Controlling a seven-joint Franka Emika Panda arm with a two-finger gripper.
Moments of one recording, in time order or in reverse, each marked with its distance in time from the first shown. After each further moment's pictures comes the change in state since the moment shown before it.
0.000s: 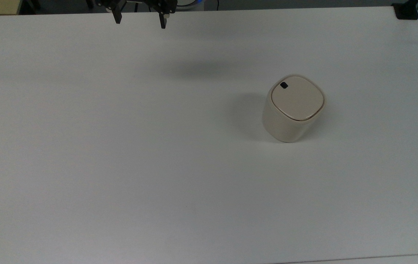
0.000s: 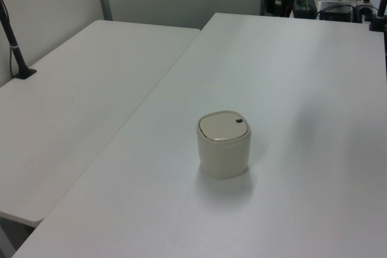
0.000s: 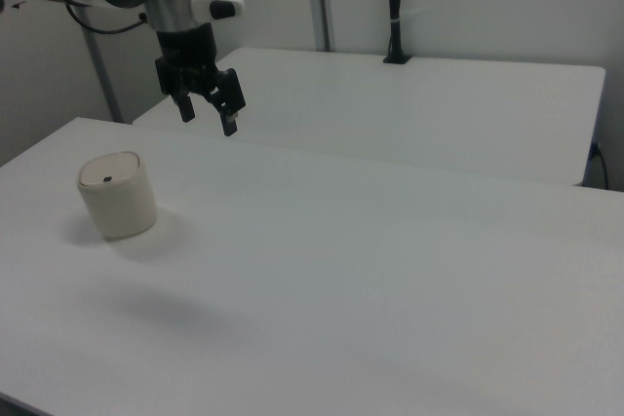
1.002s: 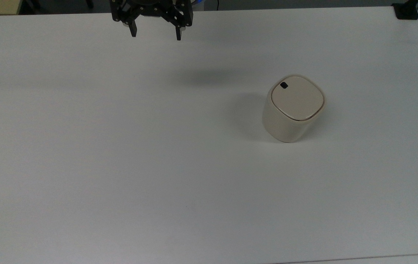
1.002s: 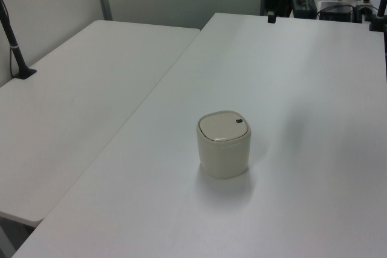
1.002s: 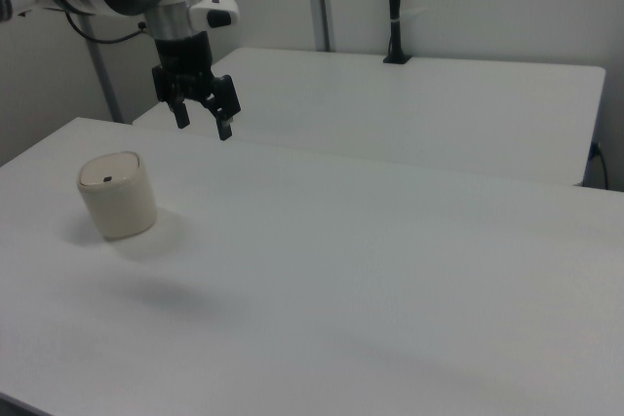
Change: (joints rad) arm 0.037 0.061 0.011 0.029 -0.004 0.001 0.001
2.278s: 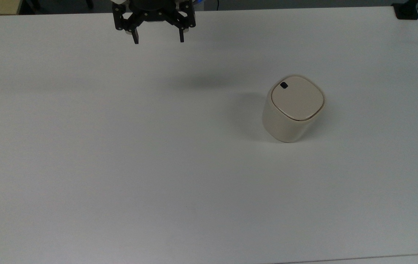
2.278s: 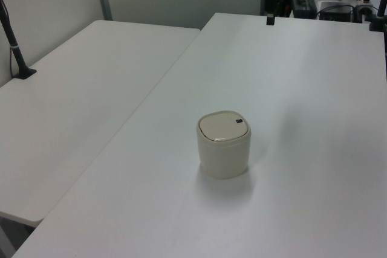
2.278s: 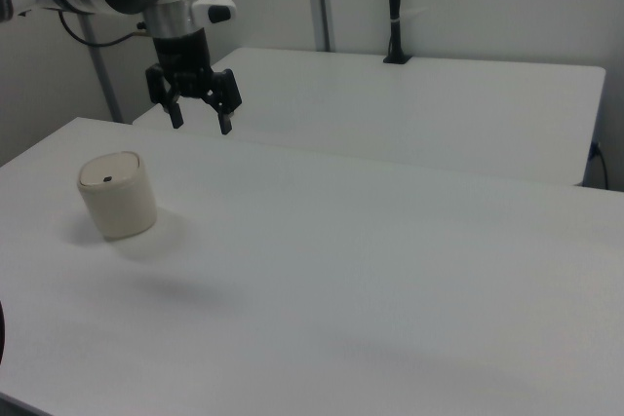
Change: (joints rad) arm 0.009 0.024 0.006 0.027 -0.003 0.000 -0.155
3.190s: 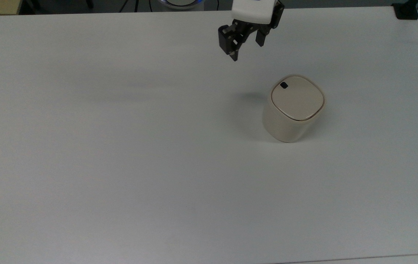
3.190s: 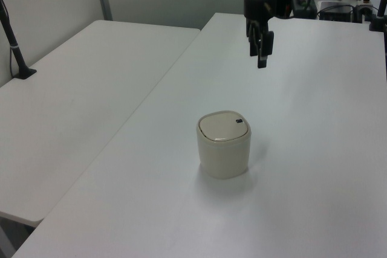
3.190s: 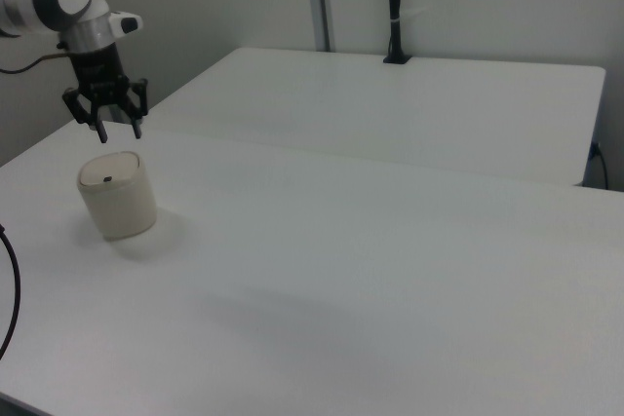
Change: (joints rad) arm 0.279 0.071 0.036 0.004 0.000 0.062 -0.197
